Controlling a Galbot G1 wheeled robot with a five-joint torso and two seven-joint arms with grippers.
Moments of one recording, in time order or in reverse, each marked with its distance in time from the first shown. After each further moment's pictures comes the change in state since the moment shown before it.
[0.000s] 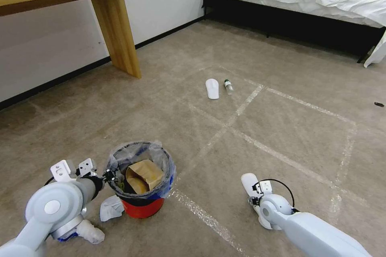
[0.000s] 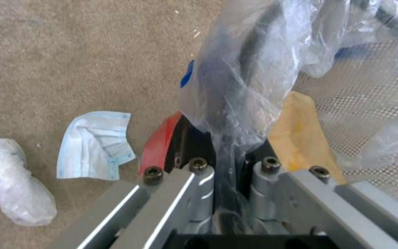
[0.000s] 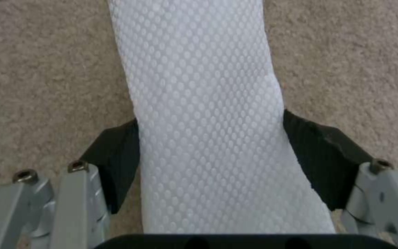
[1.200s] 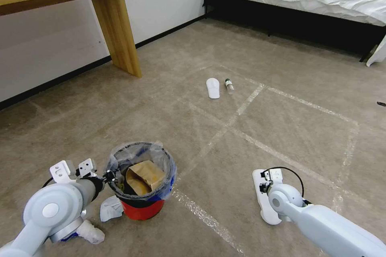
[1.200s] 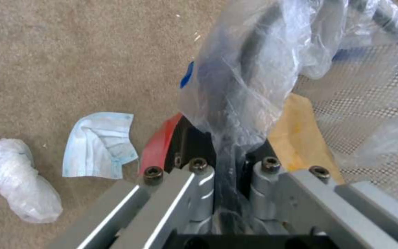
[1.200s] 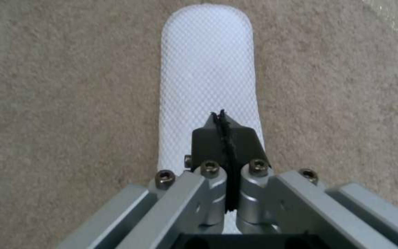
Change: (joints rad) left arm 0.025 0.010 -0.015 -0.042 -0.001 -0.005 -0.020; right arm -0.045 -0.099 0.094 0.192 0.068 0.003 0.101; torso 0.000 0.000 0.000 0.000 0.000
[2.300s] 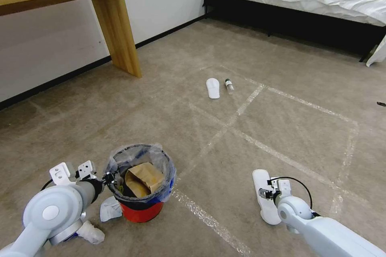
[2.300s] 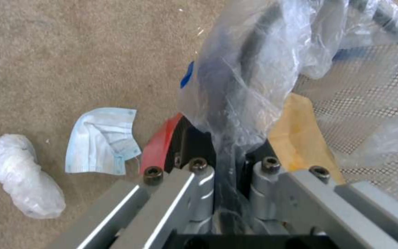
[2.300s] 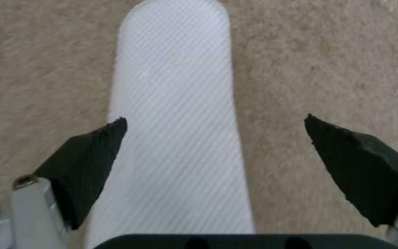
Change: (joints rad) left arm 0.008 -0.001 0.008 0.005 0.008 0.002 0.001; right arm -0.059 0.025 0.060 -0.203 -0.179 0.193 -0.277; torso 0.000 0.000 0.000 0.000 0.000
